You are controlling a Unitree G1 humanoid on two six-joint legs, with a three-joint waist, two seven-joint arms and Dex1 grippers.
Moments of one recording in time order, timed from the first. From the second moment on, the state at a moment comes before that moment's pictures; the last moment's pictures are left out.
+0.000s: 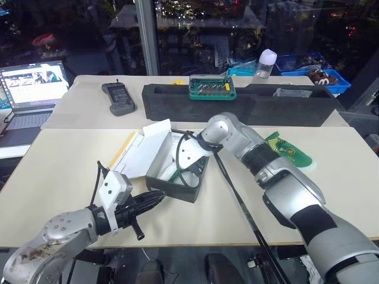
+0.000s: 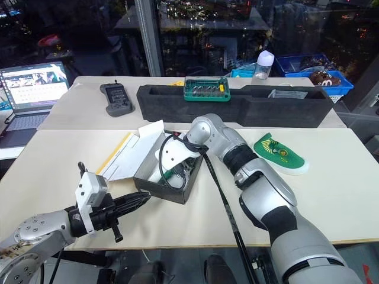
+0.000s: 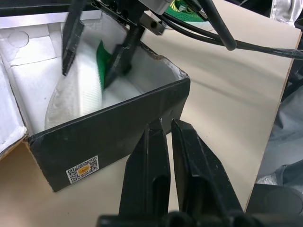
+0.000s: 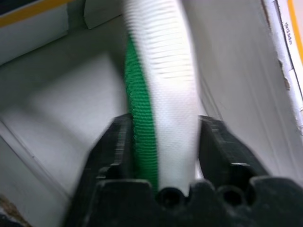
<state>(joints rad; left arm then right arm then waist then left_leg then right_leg) 0.15 0.73 0.20 -0.77 -0.78 0.70 -0.60 -1.27 -0.26 0.60 0.85 -0.33 -0.47 1.25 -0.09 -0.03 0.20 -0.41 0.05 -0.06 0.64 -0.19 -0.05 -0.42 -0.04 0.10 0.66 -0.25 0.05</state>
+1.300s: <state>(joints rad) 0.07 0.70 0.11 -0.73 -0.76 0.70 -0.62 -1.02 -0.97 0.42 0.29 0.09 0.44 1.56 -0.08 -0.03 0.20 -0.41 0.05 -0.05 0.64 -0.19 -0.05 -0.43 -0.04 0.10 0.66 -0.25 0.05</state>
